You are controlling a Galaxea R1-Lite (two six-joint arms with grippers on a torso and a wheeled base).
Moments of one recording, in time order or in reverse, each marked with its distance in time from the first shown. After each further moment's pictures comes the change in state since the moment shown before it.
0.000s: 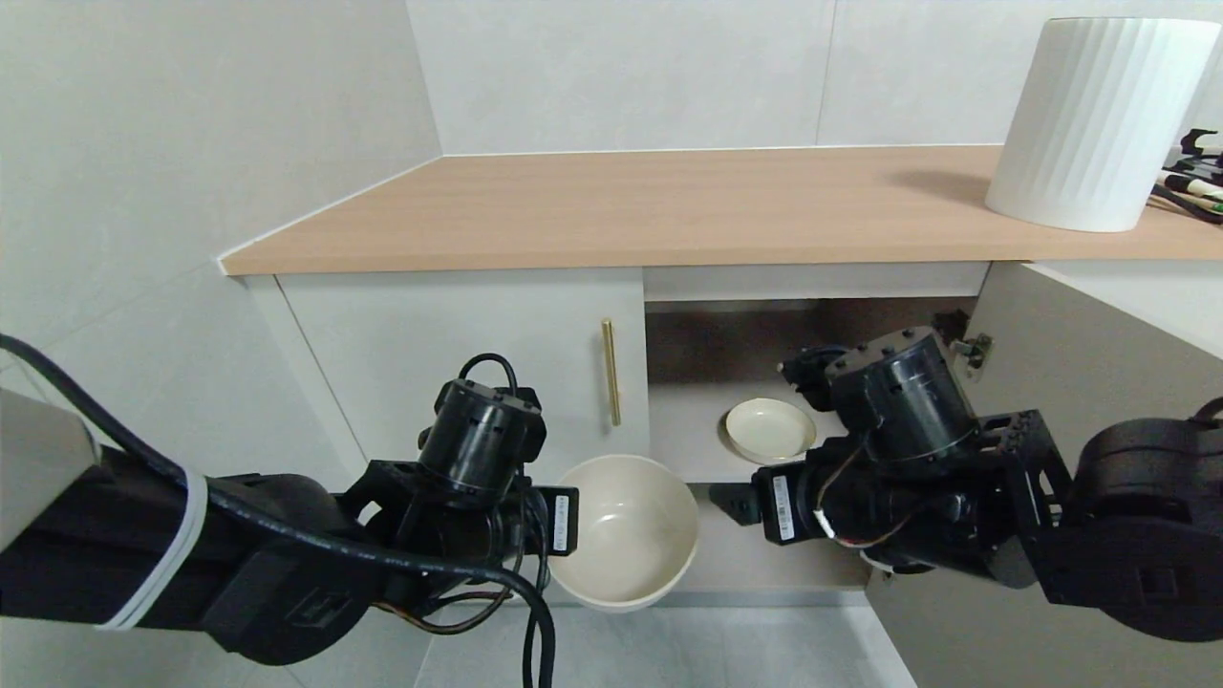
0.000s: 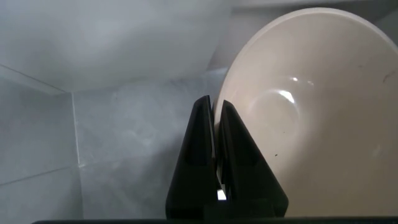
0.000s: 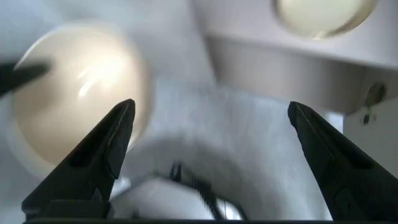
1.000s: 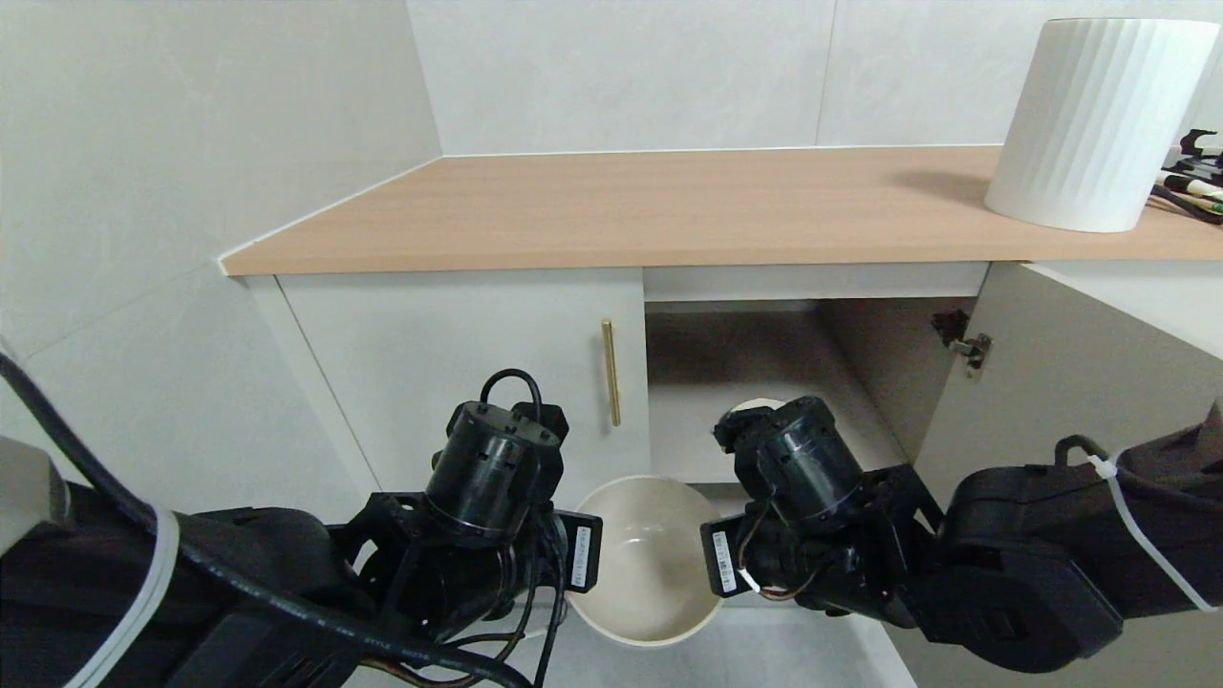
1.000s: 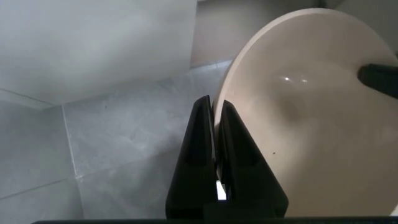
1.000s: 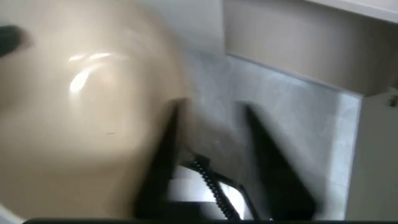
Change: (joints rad) left arm -0.080 -0.039 0.053 -0.041 0.005 0.039; right arm 0.044 0.174 -0.026 -0.047 -0.006 0.027
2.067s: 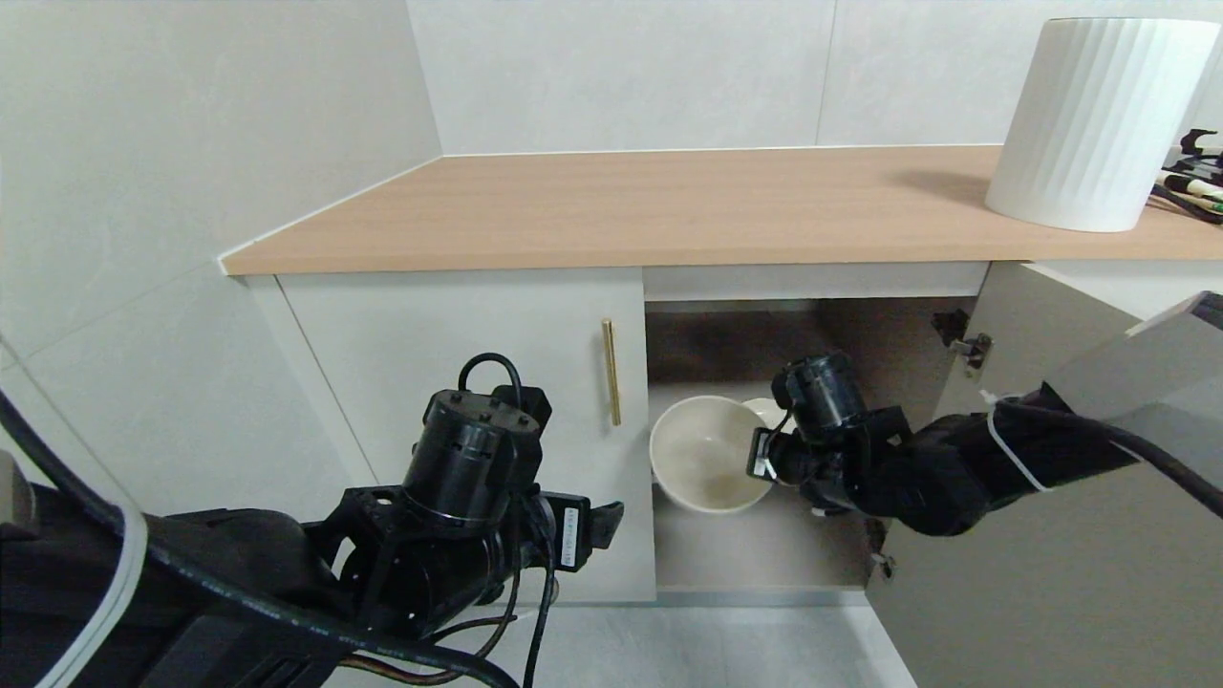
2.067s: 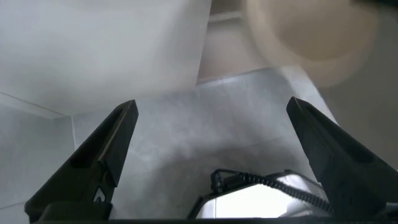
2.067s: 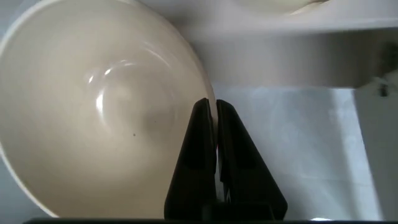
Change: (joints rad) left arm 0.015 -0.026 0.020 -0.064 0.033 0.011; right arm -0.274 0.204 -0.171 -0.113 -0.052 0.218
